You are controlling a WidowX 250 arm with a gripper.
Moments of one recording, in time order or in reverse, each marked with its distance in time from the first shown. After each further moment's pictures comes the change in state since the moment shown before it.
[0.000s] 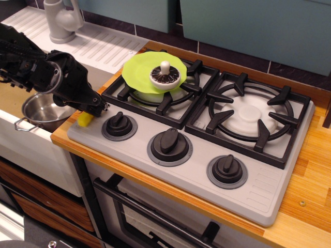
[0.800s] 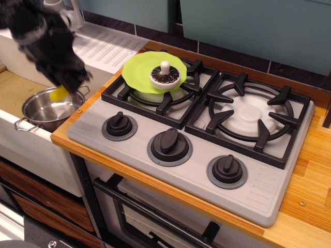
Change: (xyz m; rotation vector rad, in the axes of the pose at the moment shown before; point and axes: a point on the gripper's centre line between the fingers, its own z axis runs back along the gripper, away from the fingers) arm 0.034 0.009 0.056 -0.002 0.167 -0.046
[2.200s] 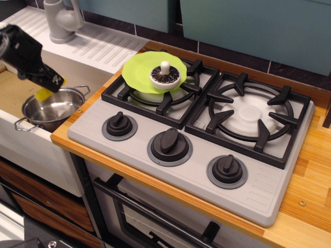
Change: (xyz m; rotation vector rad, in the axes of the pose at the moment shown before) arm -0.005 0.065 -0.069 -0.203 -0.173 -0.060
